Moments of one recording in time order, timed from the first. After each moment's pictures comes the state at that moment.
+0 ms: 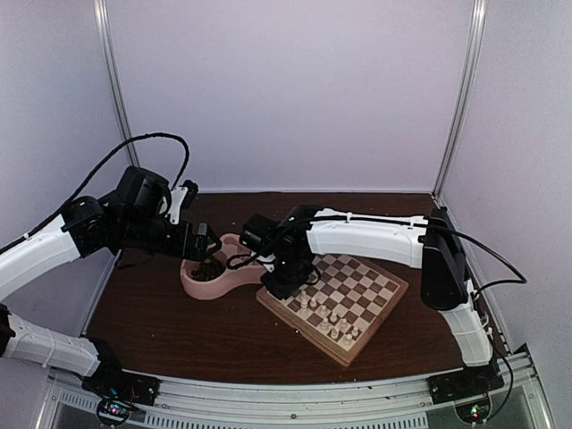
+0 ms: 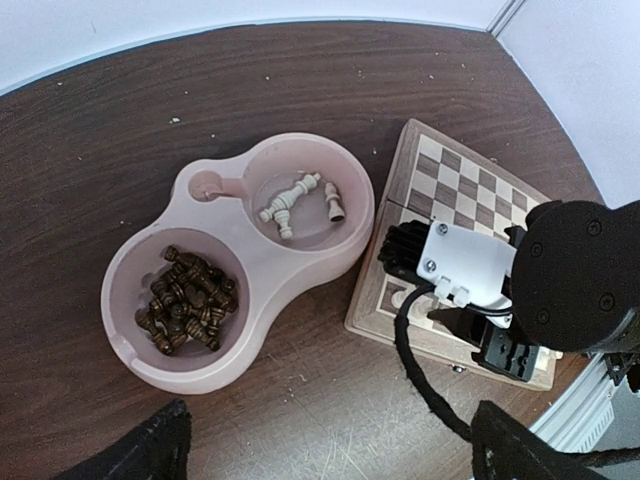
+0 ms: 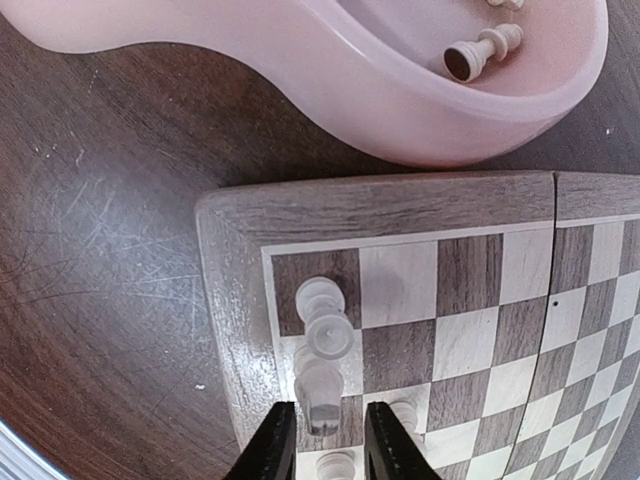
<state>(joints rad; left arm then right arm) -0.74 1.12 1.09 -0.70 -0.05 -0.41 1.06 2.27 2.02 -1.10 0.19 0.28</state>
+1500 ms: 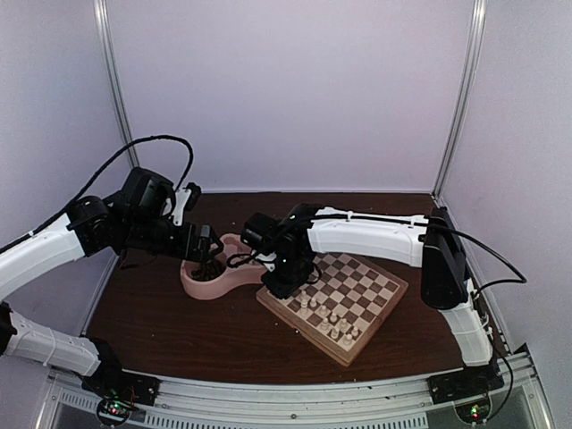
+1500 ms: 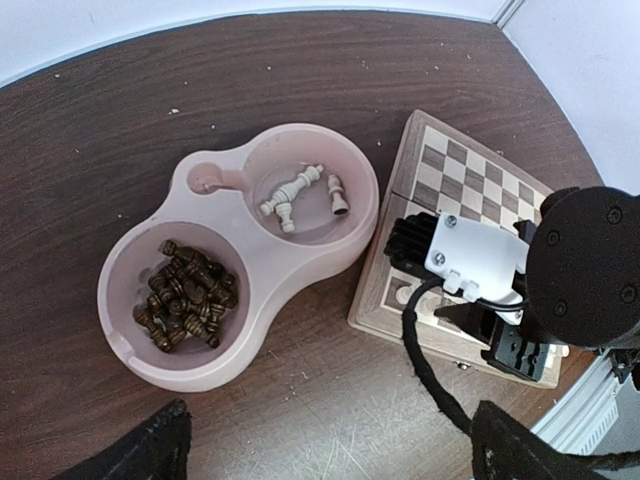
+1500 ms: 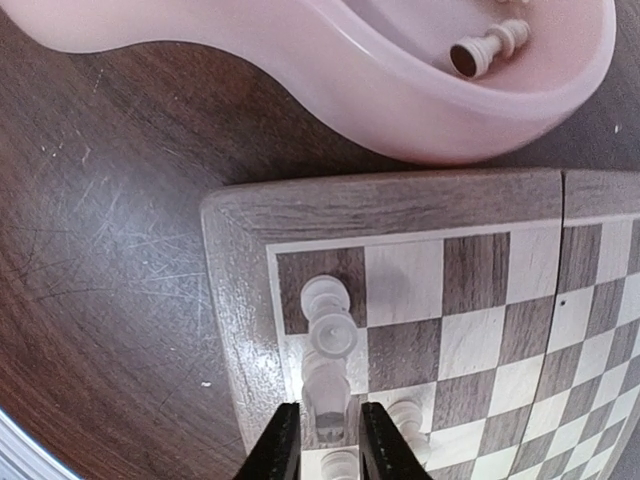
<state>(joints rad) -0.74 1.14 1.09 -0.70 -0.04 -0.41 1.06 2.27 2.03 -1.10 0.16 0.28</state>
